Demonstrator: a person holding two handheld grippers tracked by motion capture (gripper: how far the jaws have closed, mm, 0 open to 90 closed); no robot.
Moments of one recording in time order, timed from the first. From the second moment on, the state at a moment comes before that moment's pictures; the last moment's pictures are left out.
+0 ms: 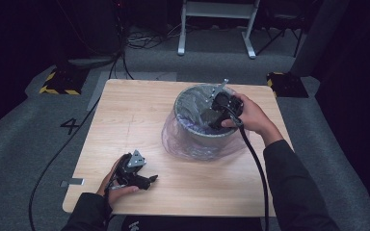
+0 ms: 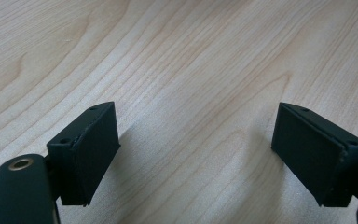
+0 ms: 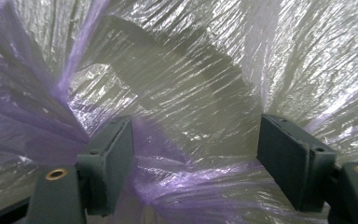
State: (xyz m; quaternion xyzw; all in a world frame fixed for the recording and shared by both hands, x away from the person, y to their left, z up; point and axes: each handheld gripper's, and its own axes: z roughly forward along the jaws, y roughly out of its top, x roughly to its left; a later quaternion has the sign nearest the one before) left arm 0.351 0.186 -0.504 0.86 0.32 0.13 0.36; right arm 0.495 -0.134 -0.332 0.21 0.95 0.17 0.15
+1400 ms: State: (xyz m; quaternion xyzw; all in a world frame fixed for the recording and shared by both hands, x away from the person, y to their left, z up) left arm 0.351 0.186 -0.504 0.86 0.32 0.13 0.36; right arm 0.471 -0.150 -0.310 0.21 0.91 0.29 0.22
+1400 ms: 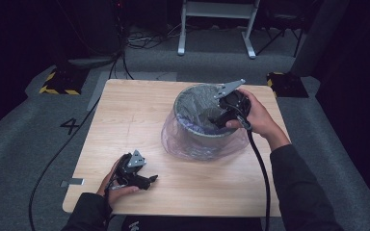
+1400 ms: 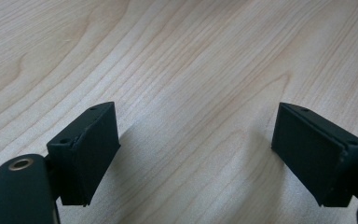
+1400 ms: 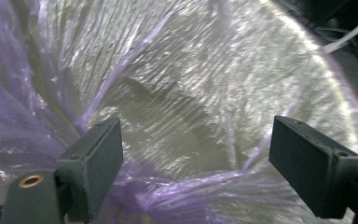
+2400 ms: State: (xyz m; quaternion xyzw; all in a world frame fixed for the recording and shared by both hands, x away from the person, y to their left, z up) left arm 0.351 0.186 -0.504 0.86 0.32 0.13 0.36; right arm 0.422 -0.206 -0.300 0.22 0.88 0.36 0.23
